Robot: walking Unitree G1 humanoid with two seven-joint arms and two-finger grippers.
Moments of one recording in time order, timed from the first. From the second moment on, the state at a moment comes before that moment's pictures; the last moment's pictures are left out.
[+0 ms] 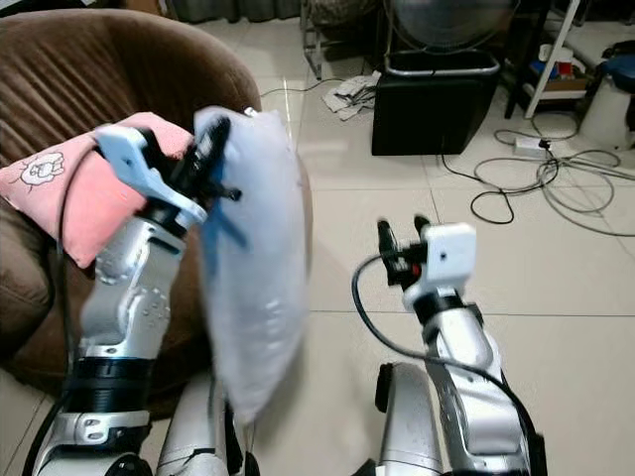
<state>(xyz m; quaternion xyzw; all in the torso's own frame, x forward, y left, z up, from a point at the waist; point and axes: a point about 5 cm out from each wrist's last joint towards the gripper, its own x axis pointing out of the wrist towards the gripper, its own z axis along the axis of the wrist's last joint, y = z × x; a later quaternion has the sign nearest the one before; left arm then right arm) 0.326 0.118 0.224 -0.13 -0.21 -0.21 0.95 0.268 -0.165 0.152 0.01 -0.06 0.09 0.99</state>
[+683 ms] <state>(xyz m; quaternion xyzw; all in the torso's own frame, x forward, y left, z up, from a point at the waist) 0.292 0.149 0.252 -0.06 -0.21 -0.08 0.97 0.307 -0.138 0.193 -0.01 -0.09 0.19 0.98</state>
